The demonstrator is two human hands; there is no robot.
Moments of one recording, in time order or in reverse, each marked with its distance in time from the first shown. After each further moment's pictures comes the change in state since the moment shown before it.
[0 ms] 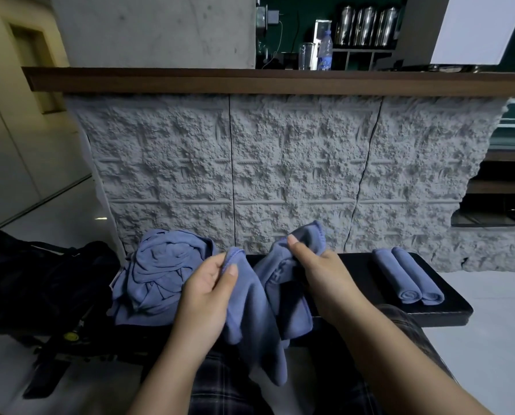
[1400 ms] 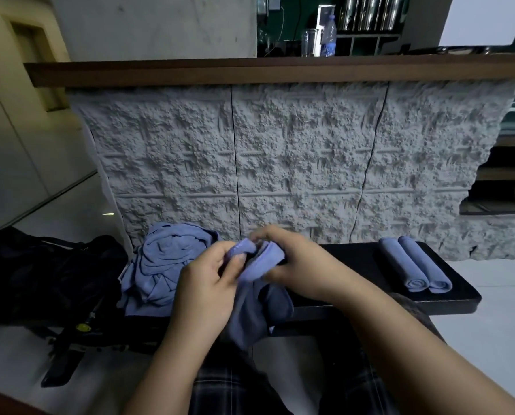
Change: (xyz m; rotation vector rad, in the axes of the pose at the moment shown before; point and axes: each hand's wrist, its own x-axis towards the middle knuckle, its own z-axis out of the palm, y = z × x) left_hand -0.004 0.017 -0.010 0.433 -0.011 0.254; right_hand -0.009 -0.020 0.011 -0.731 -0.461 -0.478
